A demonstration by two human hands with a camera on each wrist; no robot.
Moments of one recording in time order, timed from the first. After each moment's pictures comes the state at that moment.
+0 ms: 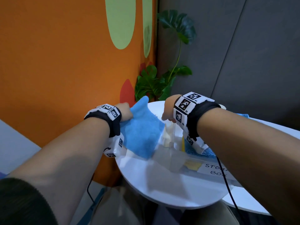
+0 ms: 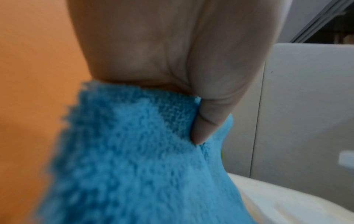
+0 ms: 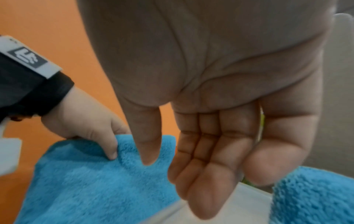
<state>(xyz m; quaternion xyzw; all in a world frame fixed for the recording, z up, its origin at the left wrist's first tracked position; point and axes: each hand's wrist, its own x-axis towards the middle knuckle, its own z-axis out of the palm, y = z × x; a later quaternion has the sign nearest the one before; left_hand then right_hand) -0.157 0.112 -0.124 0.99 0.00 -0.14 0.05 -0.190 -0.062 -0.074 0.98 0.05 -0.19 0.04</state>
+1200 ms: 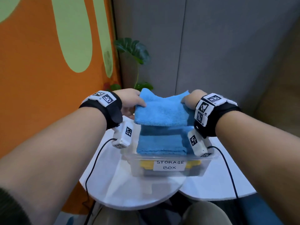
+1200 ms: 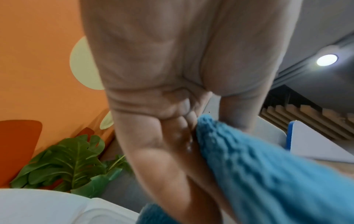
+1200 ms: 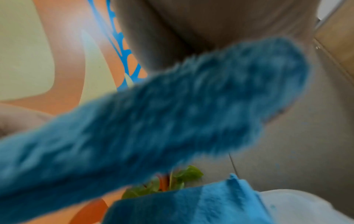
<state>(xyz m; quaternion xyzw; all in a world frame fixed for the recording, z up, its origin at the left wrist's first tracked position) -0.213 -0.035 -0.028 0.84 -0.12 -0.24 0.47 -0.282 -0.239 -0.027 0.93 -0.25 0.04 -0.26</state>
